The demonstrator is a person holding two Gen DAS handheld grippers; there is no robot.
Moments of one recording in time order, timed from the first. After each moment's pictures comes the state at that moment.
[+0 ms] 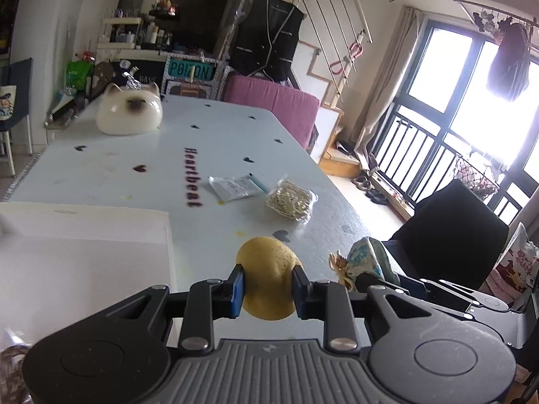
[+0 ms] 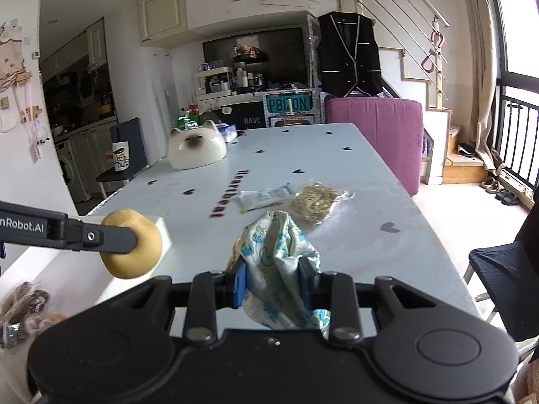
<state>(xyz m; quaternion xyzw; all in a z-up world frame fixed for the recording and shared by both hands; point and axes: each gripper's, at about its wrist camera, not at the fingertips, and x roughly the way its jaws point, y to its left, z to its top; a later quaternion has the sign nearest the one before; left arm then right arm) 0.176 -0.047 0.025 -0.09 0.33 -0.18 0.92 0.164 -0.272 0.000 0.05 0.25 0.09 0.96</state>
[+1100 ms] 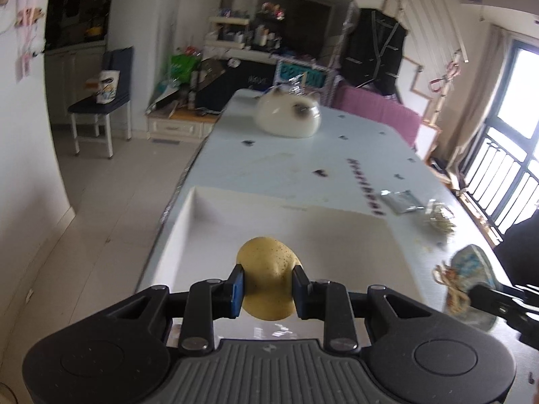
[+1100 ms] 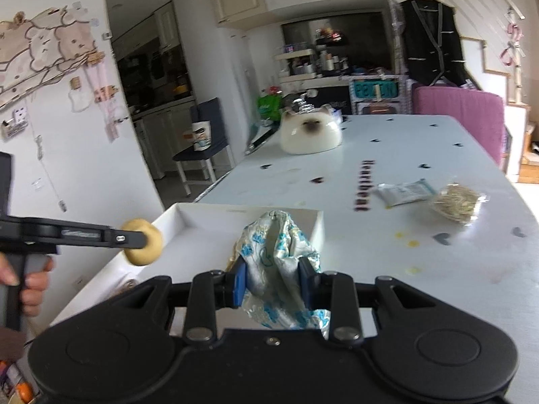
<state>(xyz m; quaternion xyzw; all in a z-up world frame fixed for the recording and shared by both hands) 0.163 0.145 0.022 -0.09 0.33 -0.02 0.94 0.162 -0.134 0.025 0.05 0.28 0.23 0.93</state>
